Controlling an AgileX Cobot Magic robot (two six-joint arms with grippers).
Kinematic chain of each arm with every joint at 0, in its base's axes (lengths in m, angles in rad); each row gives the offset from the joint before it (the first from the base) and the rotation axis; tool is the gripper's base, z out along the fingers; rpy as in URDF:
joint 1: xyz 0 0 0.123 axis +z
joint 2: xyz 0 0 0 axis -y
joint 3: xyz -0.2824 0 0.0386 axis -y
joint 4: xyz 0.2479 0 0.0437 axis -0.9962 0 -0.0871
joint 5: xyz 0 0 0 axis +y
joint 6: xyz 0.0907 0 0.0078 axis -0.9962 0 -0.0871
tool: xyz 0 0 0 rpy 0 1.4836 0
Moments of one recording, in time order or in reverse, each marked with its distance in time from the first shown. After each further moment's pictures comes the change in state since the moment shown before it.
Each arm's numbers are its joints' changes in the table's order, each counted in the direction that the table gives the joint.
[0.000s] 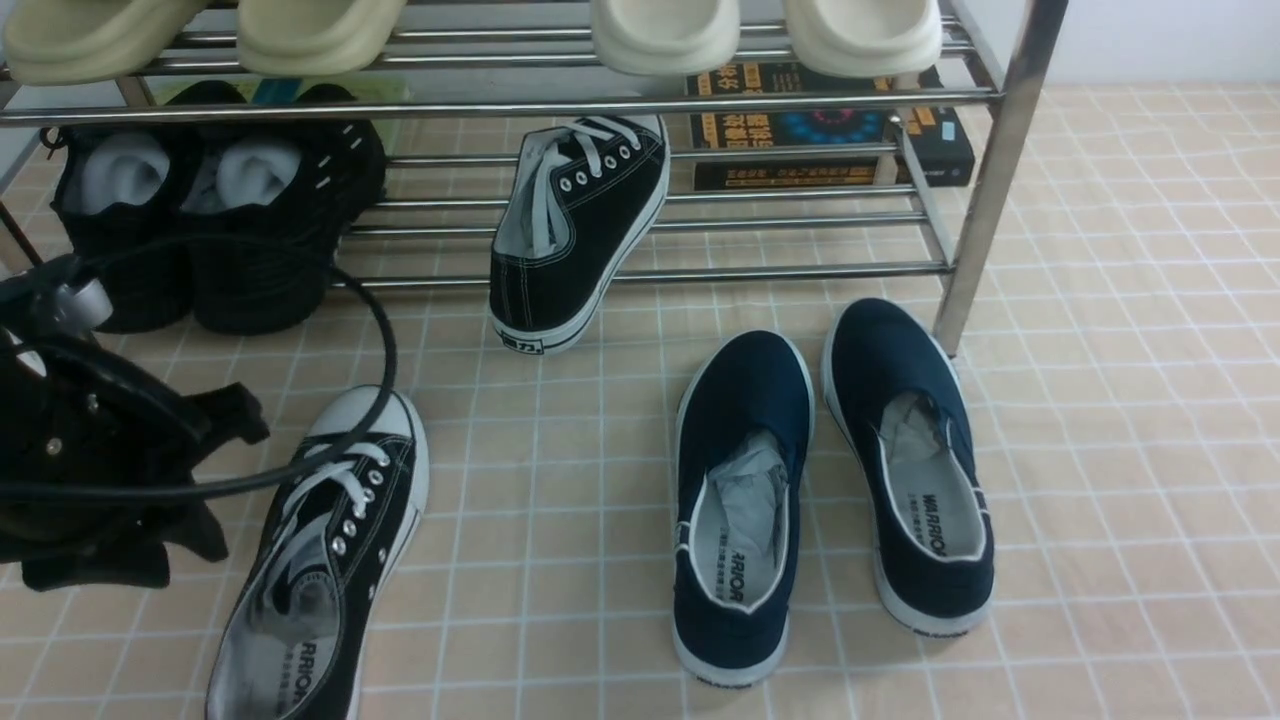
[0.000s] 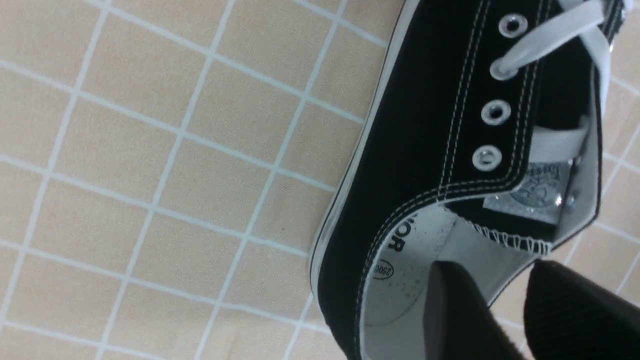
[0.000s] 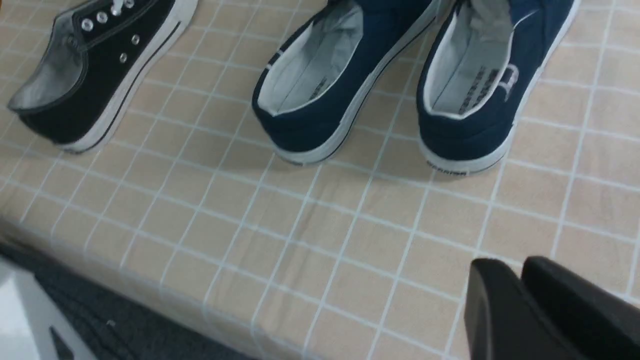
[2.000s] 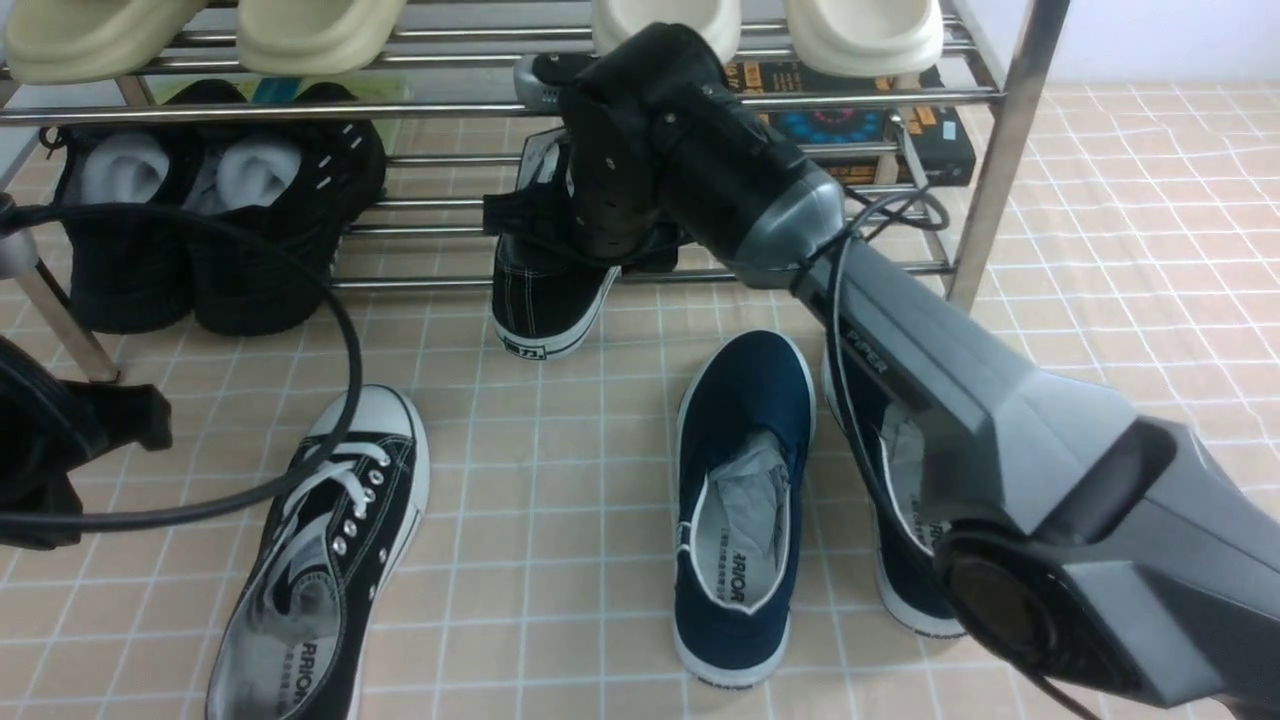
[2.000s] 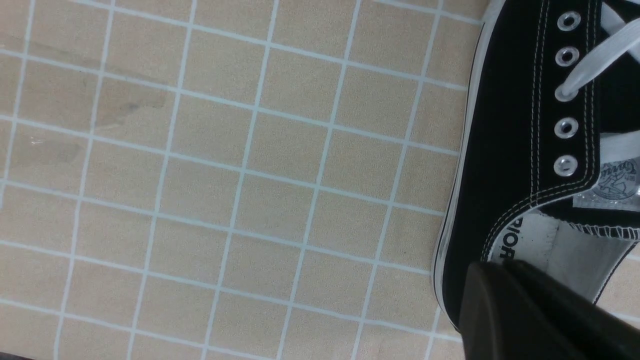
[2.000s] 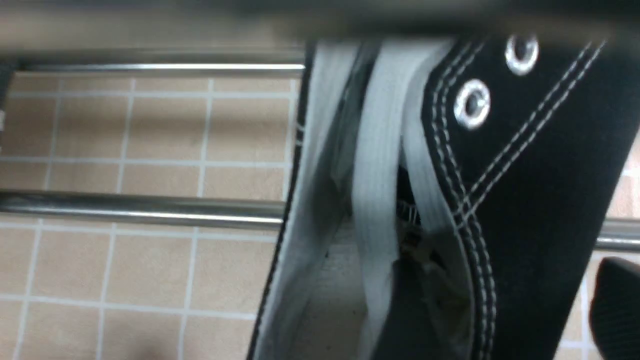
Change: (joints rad) right arm 0.617 -2.092 2.168 0.743 0.138 -1.033; left arm 0.000 0.064 0.078 -0.203 0.124 -0.126
